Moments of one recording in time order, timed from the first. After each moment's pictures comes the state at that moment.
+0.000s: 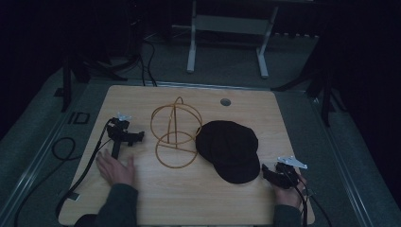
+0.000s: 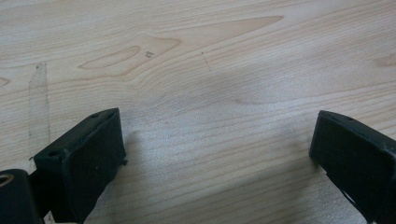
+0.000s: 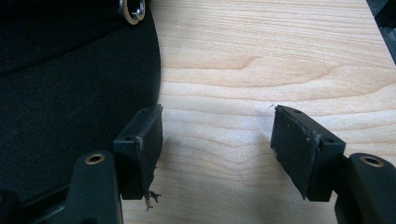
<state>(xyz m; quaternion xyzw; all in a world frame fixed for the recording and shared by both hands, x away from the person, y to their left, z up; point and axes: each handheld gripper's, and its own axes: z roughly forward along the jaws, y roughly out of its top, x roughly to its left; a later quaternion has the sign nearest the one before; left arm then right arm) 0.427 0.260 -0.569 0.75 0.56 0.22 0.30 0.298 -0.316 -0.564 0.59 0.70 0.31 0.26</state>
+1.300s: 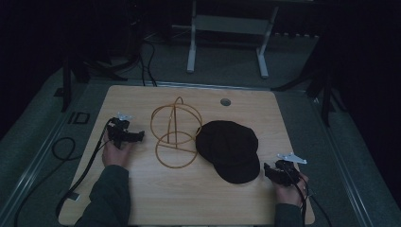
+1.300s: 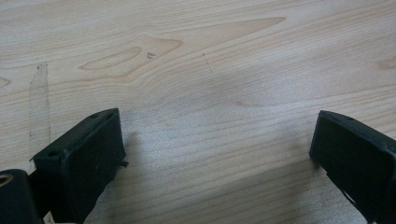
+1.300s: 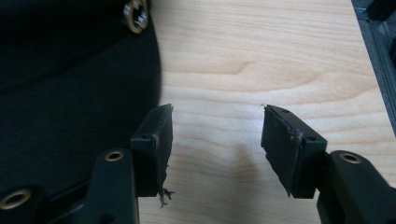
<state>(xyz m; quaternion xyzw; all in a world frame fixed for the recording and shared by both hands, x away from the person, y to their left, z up) 0.428 0.259 -0.569 0.74 0.56 0.22 0.30 0.300 -0.310 -0.544 0.59 0.71 0.28 0.26</state>
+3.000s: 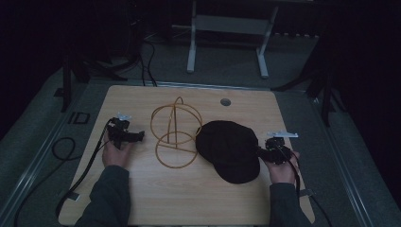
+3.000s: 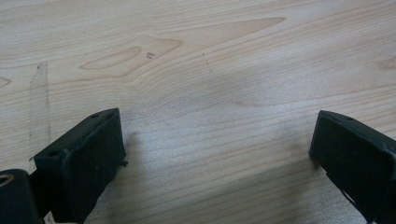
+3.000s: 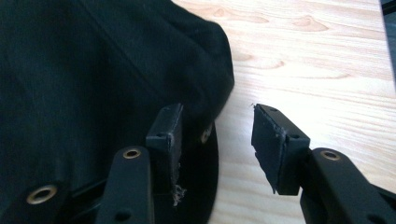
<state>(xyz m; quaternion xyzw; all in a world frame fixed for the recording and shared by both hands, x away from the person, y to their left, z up) 0.428 0.259 -0.569 0.74 0.56 0.22 0.30 0.350 -0.276 -0.491 0.56 0.74 0.30 0.22</state>
